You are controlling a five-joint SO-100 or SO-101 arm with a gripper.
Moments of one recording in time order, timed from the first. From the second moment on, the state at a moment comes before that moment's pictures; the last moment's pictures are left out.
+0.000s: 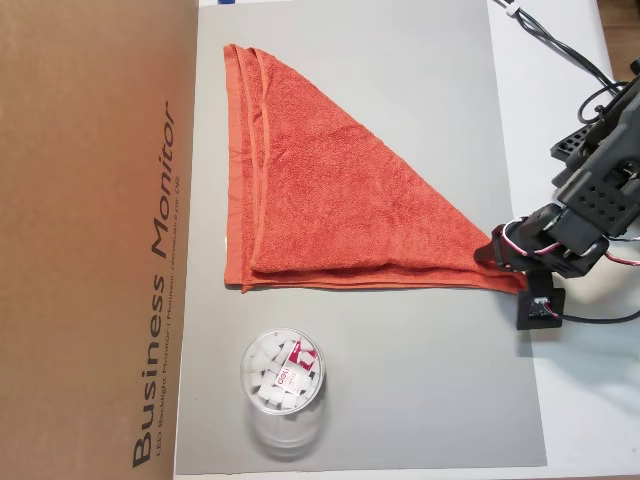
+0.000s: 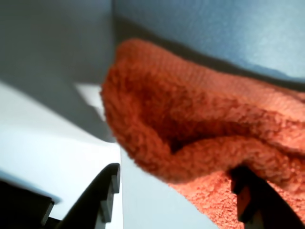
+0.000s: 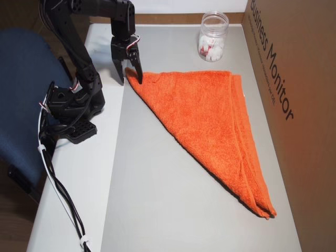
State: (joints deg) arm -49.0 98.8 125.9 71.0 42.2
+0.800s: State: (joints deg) arm -56.1 100.5 126.4 65.9 42.3
